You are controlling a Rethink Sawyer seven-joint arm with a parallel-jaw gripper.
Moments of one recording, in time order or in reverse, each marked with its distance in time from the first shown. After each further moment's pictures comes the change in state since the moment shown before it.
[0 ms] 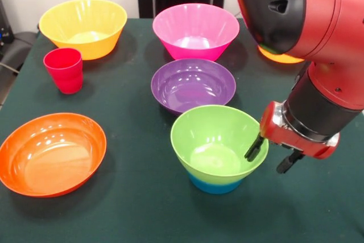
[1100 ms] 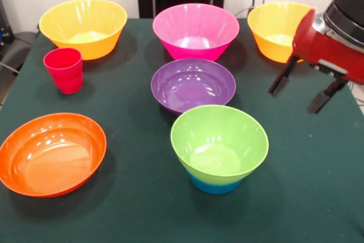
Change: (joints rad) arm 0.052 -0.254 -0.042 0.161 -0.002 0.063 0.000
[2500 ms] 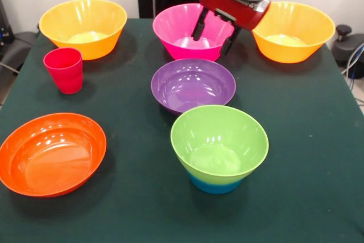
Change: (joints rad) arm -0.001 -0.331 0.023 0.849 -0.030 -0.474 0.000
